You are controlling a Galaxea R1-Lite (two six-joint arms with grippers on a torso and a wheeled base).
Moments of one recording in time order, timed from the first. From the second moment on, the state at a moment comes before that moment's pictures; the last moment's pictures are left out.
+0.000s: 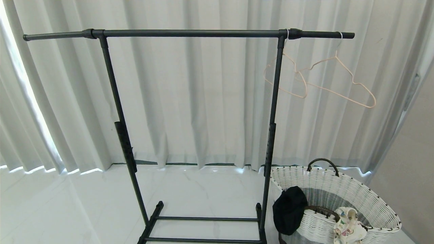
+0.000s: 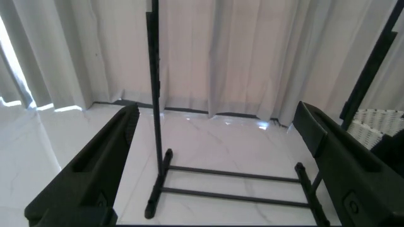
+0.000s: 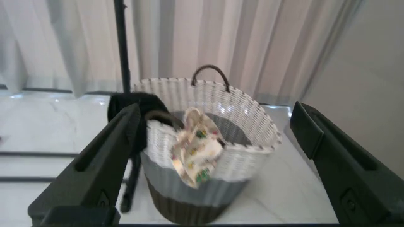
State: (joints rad) left arm -0.01 0.00 0.00 0.01 0.03 -0.01; right arm 0.00 0.00 0.00 0.00 0.01 -0.04
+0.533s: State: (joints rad) left arm -0.01 0.00 0.00 0.01 0.03 0.00; right arm 0.00 0.00 0.00 0.00 0.01 -0.05
